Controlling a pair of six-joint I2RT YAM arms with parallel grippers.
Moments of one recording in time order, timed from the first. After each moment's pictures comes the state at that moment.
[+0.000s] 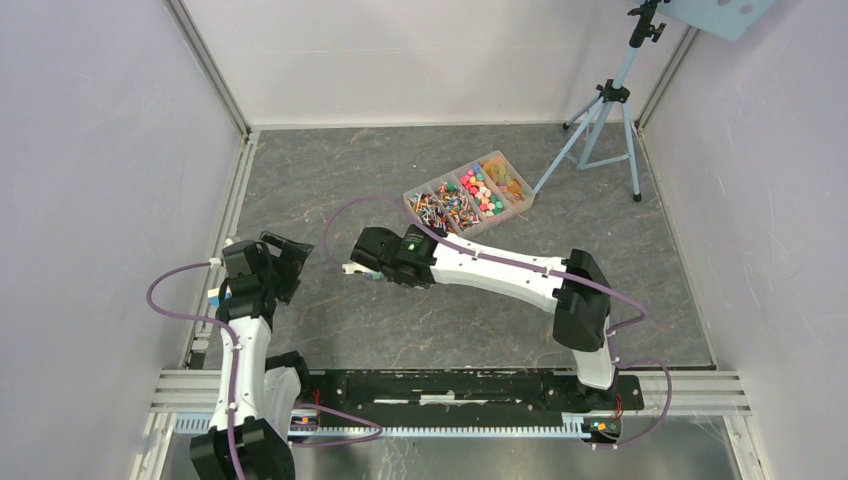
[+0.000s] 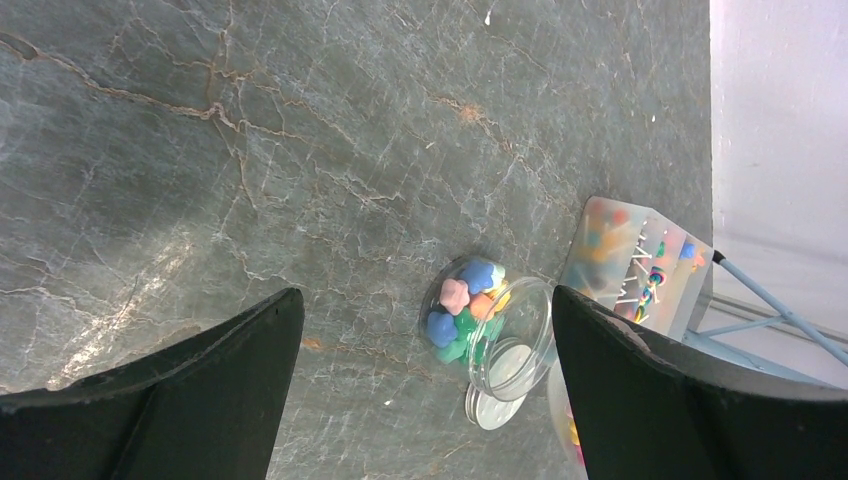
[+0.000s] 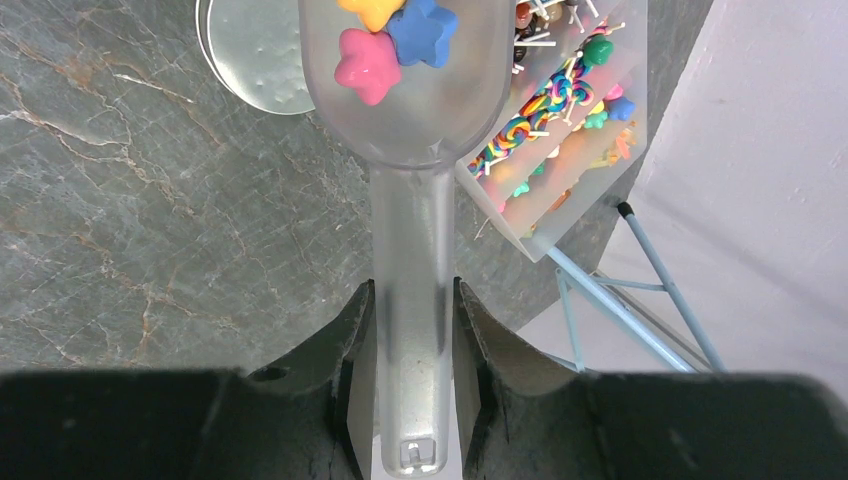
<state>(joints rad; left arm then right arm) 0.28 0.76 0.47 -0.41 0.19 -0.92 1.19 1.95 1.79 -1.11 0.59 -0.42</state>
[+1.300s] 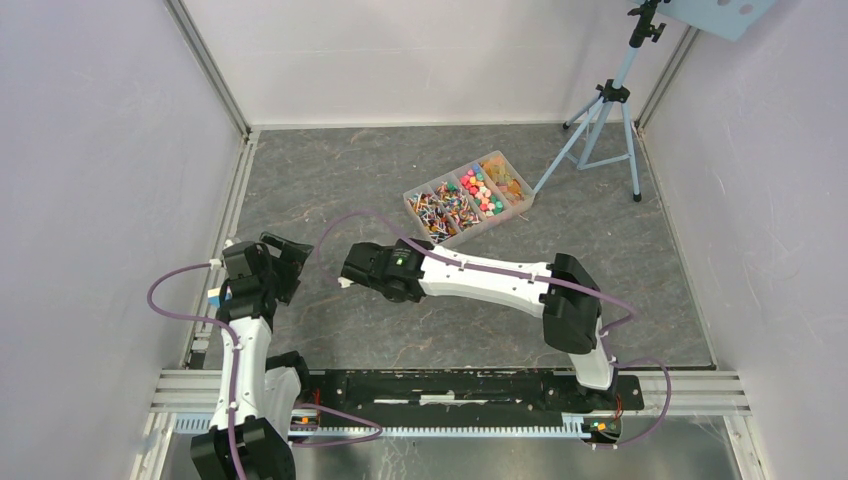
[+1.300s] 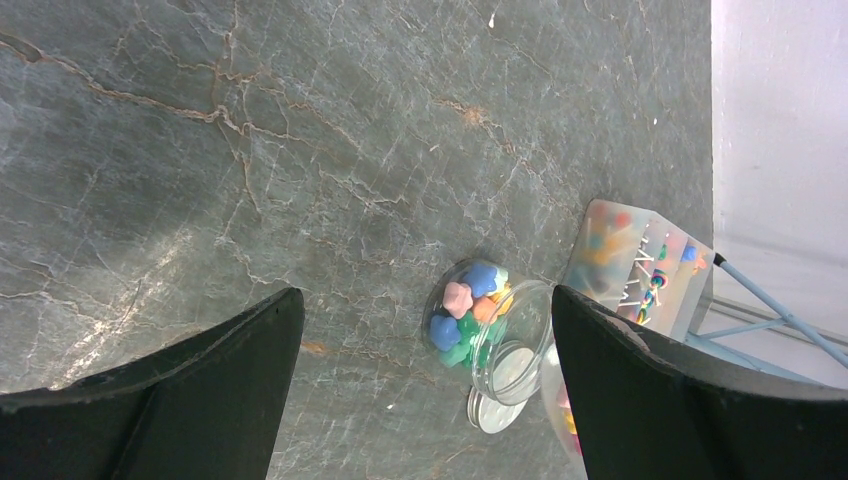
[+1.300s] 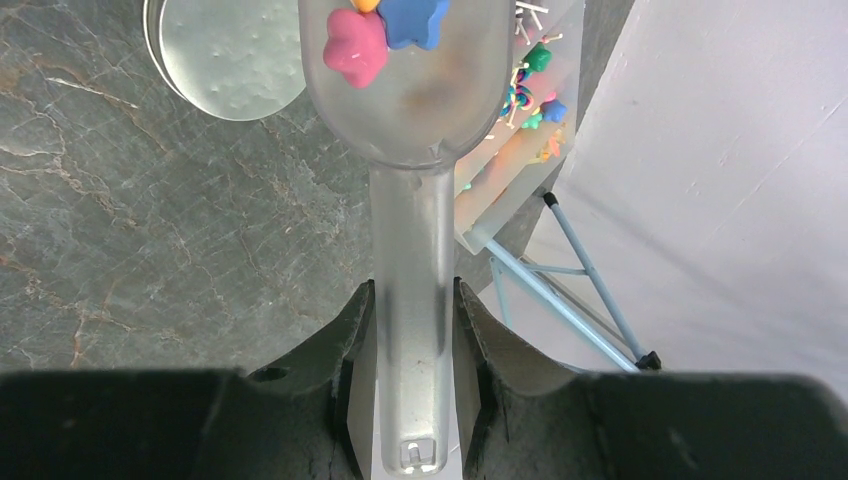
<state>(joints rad) 0.28 0.76 0.46 -0.40 0.19 -0.92 1.24 1.99 1.79 -1.07 0.74 -0.50</state>
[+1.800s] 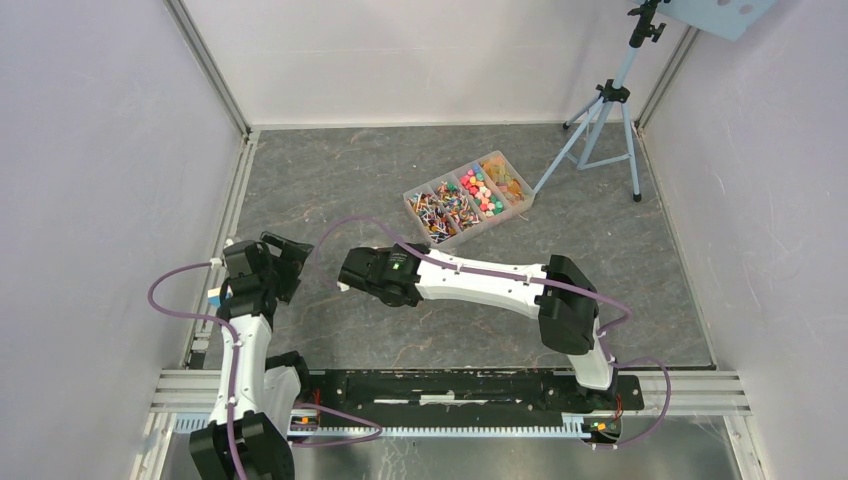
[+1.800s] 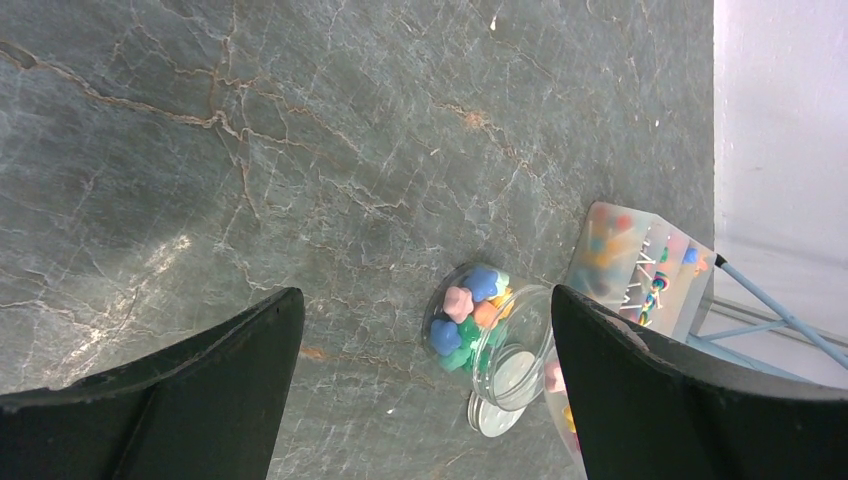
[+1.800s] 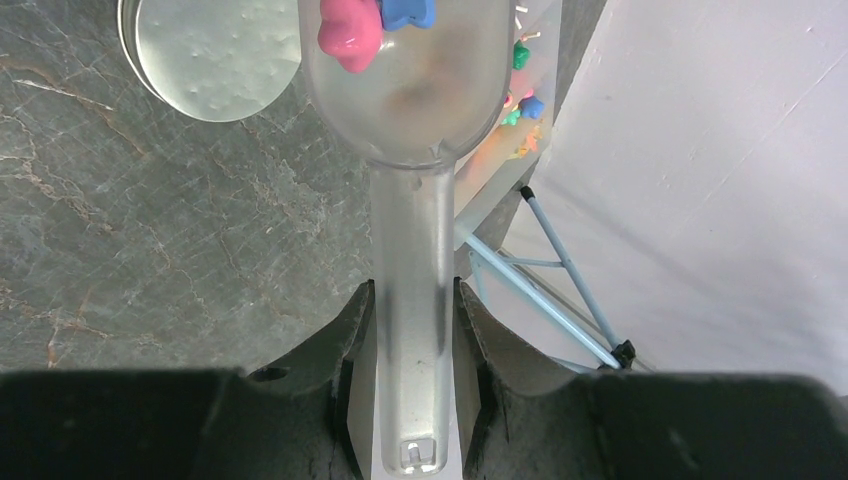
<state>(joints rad) 0.28 0.78 0.45 -0.37 0.19 -0.92 1.26 2.01 1.78 -1.05 0.80 -0.52</state>
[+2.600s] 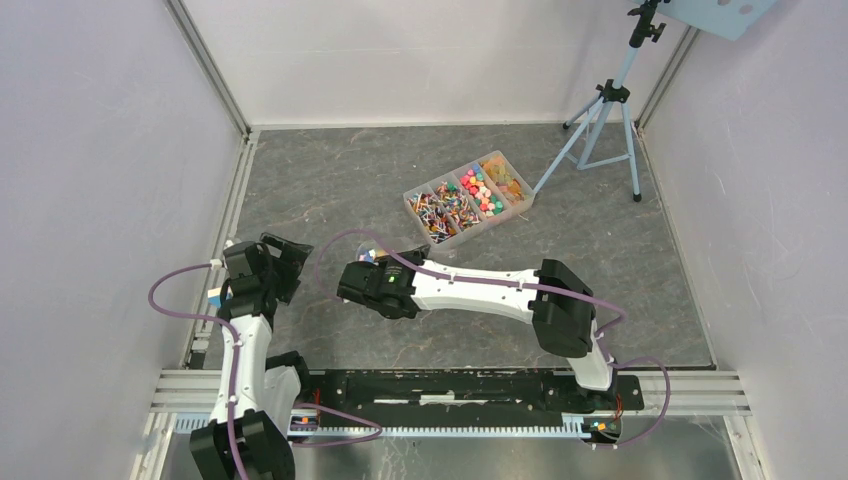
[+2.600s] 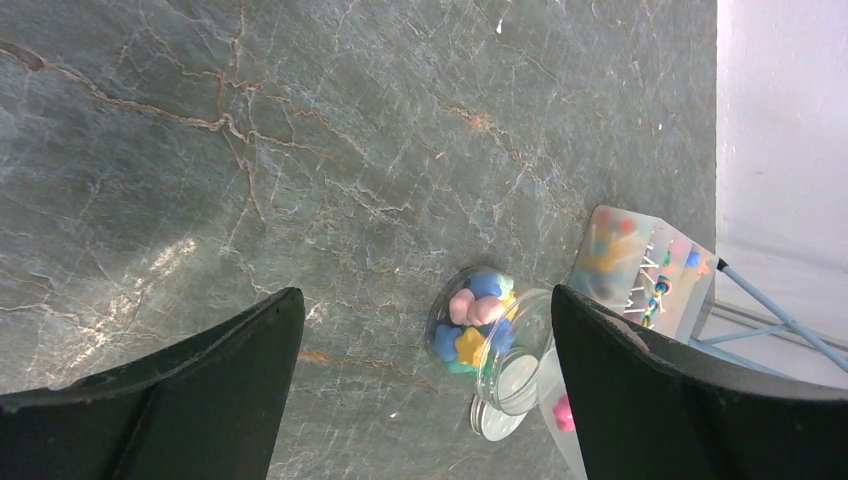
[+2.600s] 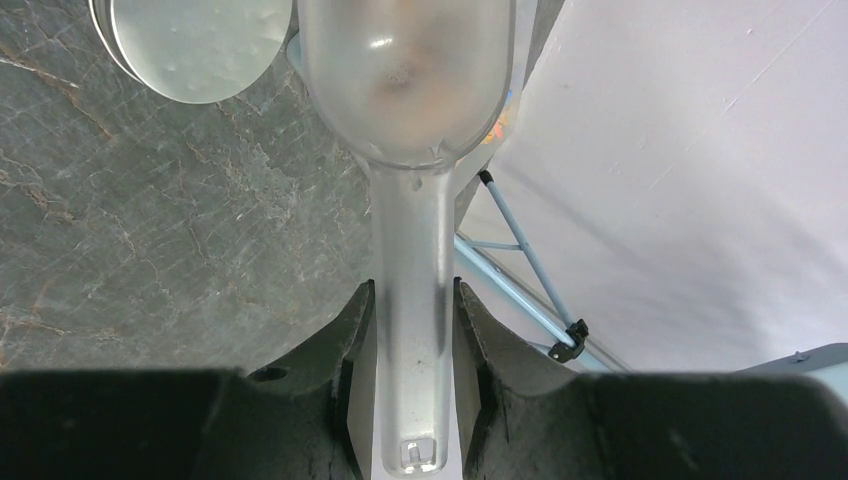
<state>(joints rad) 0.29 0.78 0.44 -0.36 0.19 -0.92 1.29 2.02 1.73 -1.03 0.89 -0.56</state>
